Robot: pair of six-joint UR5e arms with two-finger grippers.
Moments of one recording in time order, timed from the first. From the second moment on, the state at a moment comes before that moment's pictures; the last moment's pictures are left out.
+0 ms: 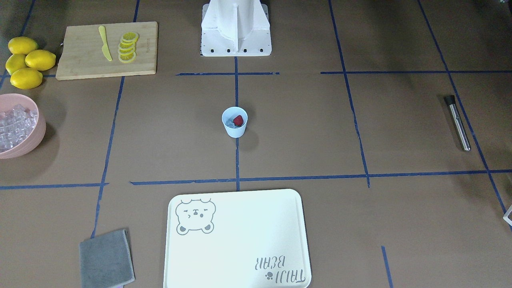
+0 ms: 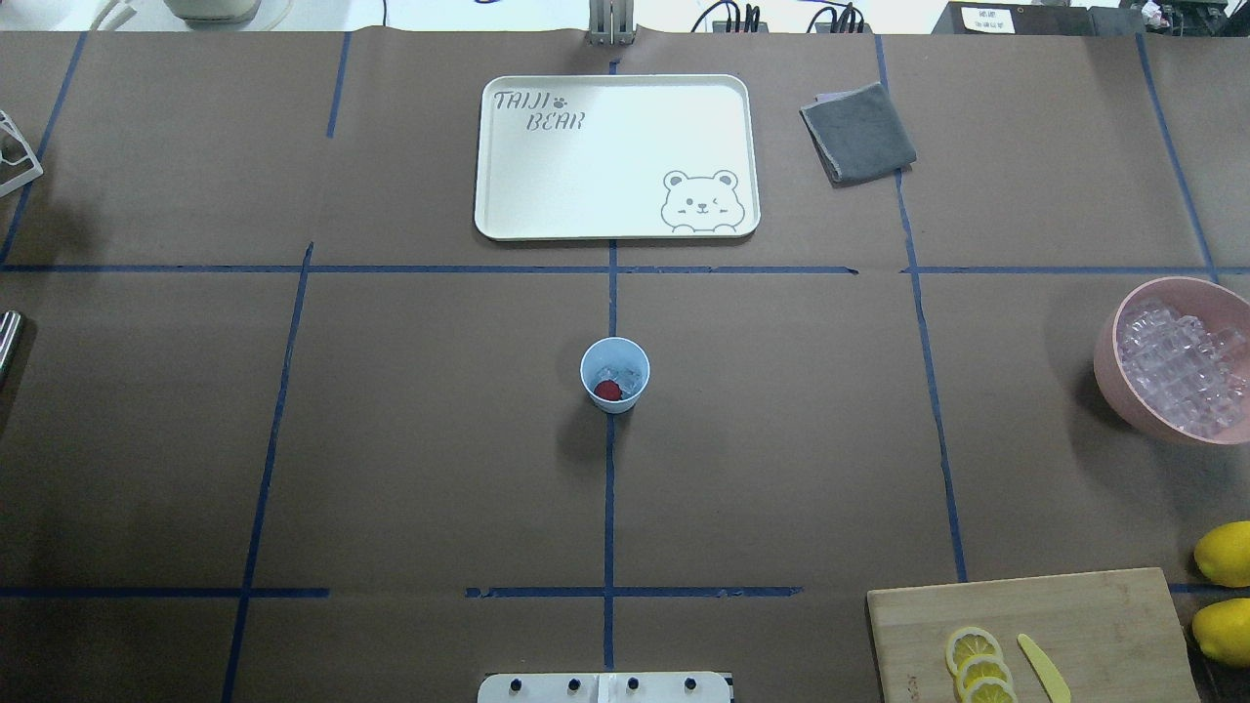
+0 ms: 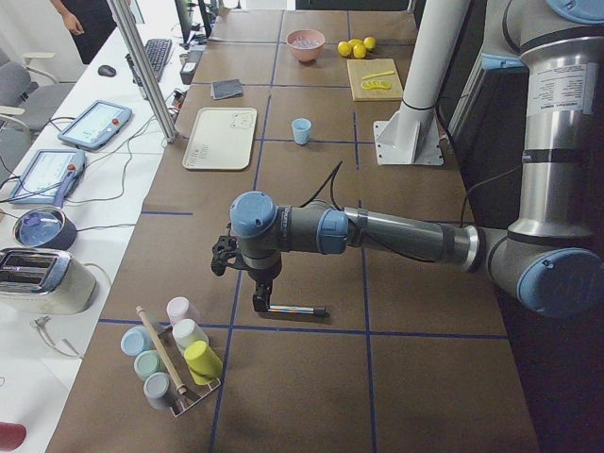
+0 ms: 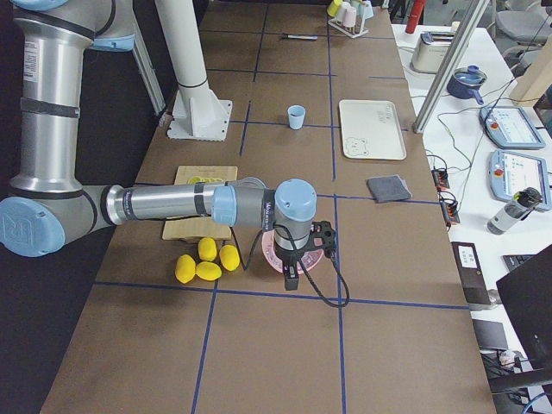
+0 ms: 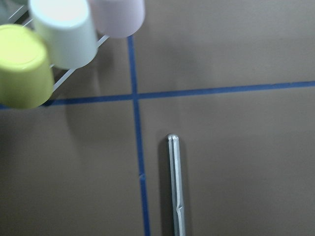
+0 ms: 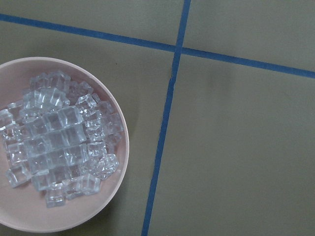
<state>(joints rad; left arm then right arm) -1.56 -1.53 -1.76 -1.44 -2.38 0.07 1.56 -1.72 1.83 -1.71 2.30 -0.17</state>
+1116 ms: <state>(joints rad) -1.64 -1.47 -1.70 -1.40 -2.38 0.21 1.55 -1.70 1.81 -1.72 2.29 -0.16</state>
